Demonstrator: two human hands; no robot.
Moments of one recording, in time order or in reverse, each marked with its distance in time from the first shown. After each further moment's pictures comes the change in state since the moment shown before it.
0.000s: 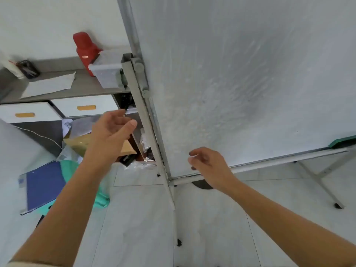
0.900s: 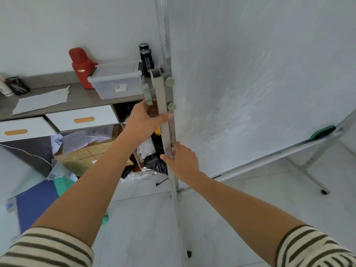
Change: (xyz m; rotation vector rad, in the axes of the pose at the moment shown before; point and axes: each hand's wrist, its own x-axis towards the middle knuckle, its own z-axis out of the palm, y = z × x) left_hand 0.041 -0.003 -0.007 0.013 -0.317 0.221; right_hand 0.025 -0.039 0.130 -0.469 0.286 -0.082
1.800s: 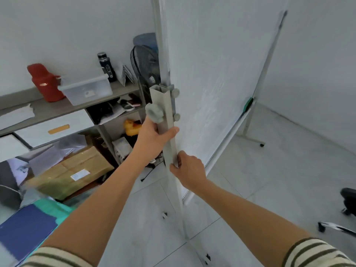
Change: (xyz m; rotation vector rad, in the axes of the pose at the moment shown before) left_hand -0.250 0.010 -0.047 -0.136 -0.334 0.197; right_hand -0.276 -0.076 0.033 -0.078 0.223 0.246
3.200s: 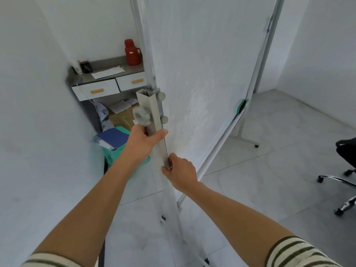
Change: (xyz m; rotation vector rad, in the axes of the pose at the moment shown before) left_hand -0.660 0.110 -0.164 0.107 0.241 -0.227; right_hand -0.618 -0.220 0.086 0.052 -0.155 -0.173
